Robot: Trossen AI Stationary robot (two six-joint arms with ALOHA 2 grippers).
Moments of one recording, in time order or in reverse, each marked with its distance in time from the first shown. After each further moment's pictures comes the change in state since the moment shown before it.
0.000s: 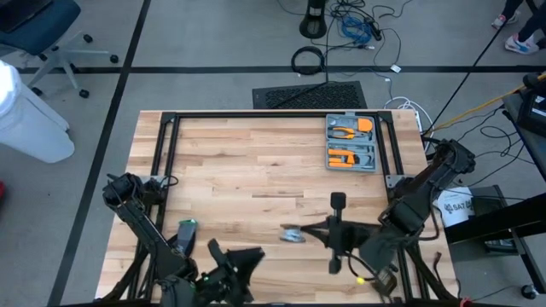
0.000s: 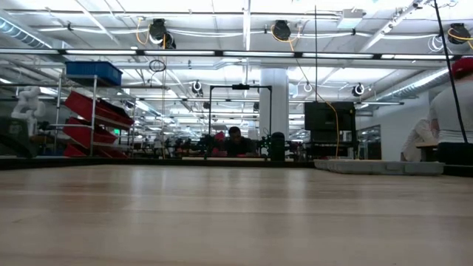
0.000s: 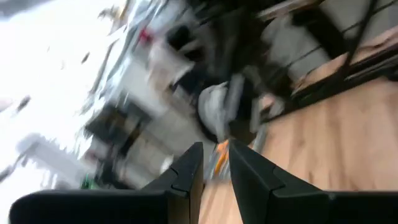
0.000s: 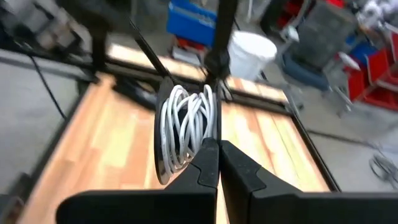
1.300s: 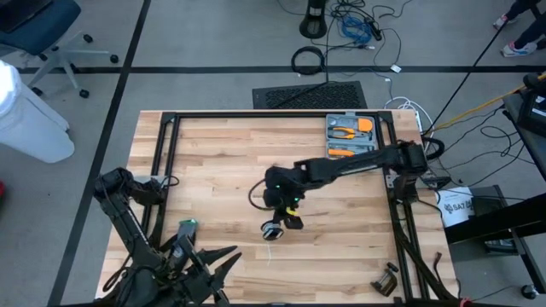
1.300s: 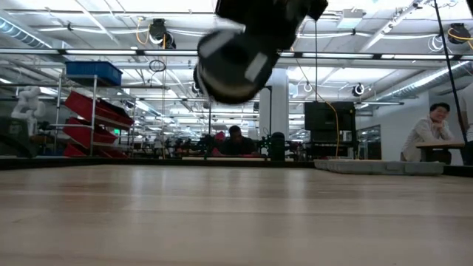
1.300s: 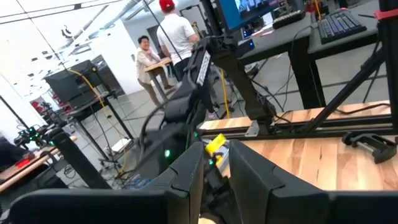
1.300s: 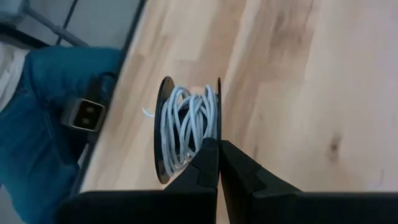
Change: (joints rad) left arm -0.108 -0.094 -0.001 0.185 -0.115 -0.135; right arm -0.671 0.390 0.000 -0.047 -1.350 -0.053
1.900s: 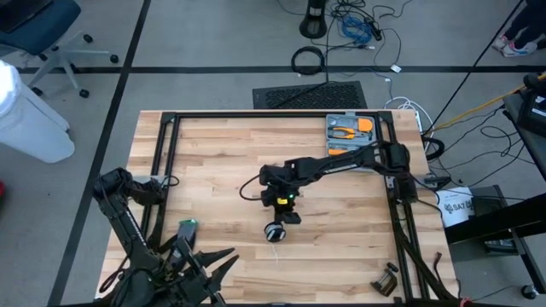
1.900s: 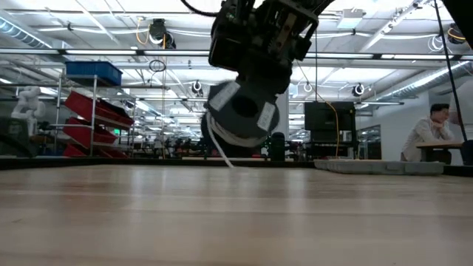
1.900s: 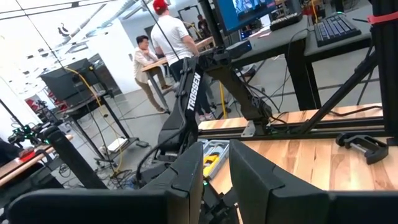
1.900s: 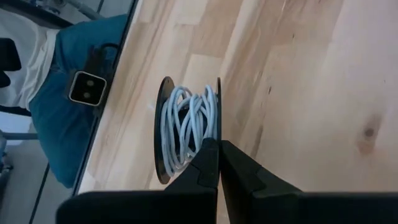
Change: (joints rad) left arm -0.015 0.000 0.000 -0.002 -0.009 -0.019; right arm -0.078 0.153 0.000 -0.002 -0.199 -0.106
